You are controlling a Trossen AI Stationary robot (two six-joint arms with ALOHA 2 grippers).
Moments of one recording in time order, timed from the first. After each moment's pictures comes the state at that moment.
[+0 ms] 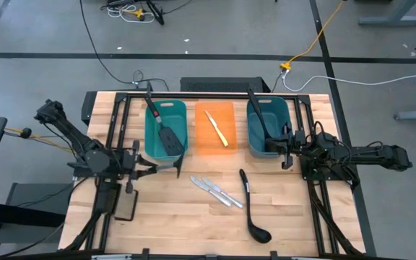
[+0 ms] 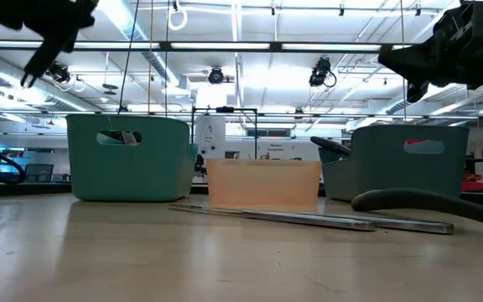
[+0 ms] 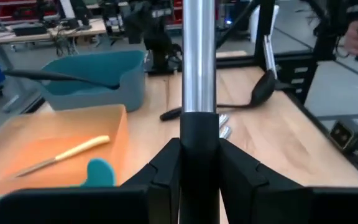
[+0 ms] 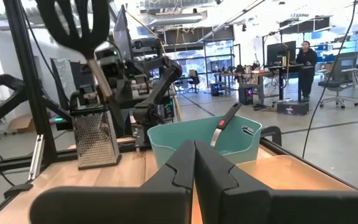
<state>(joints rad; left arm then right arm) -0.69 0.53 0.38 -0.09 -0.66 -0.11 -0.09 0.28 0.02 0.43 0.05 0.10</state>
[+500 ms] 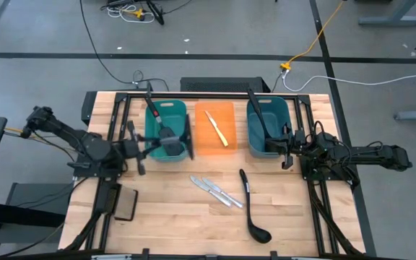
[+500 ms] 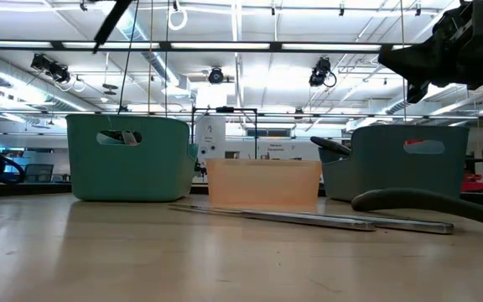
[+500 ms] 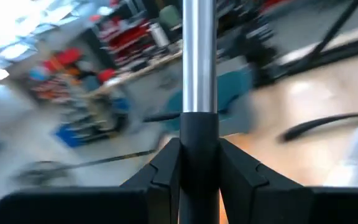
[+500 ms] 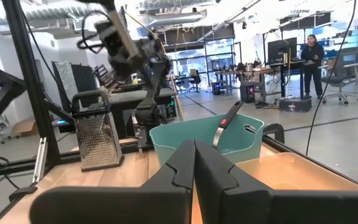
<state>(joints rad) -0.45 0.68 0.65 -0.14 -0.85 0.35 -0.09 0.28 0.02 0.43 0.05 0.12</state>
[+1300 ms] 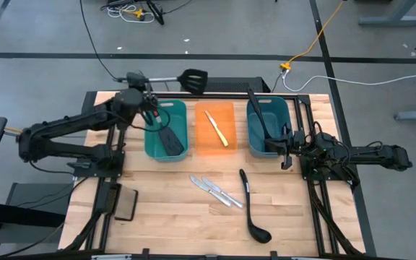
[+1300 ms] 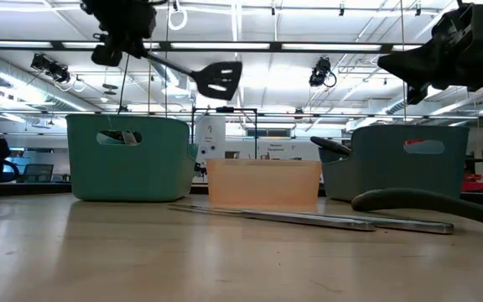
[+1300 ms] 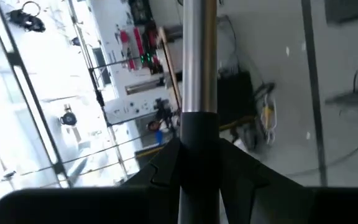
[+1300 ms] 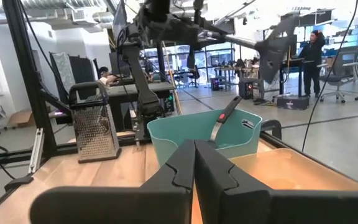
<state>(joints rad) 0.35 0.97 0.93 -0.33 -1.06 1.42 -0.09 0.29 0.02 0.41 0.04 0.10</state>
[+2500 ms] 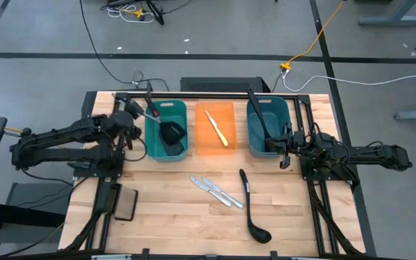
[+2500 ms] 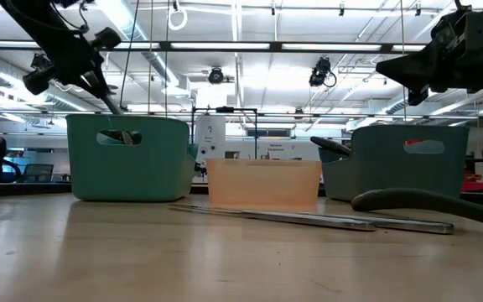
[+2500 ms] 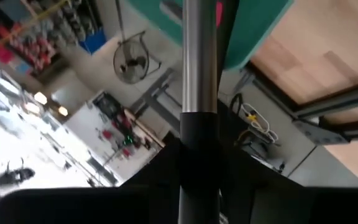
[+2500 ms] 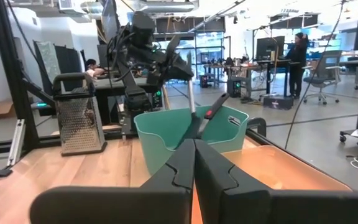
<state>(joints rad) 0.27 0.66 0.66 -0.75 -0.84 1.65 -0.09 0.29 0.02 0.39 0.09 0.05</state>
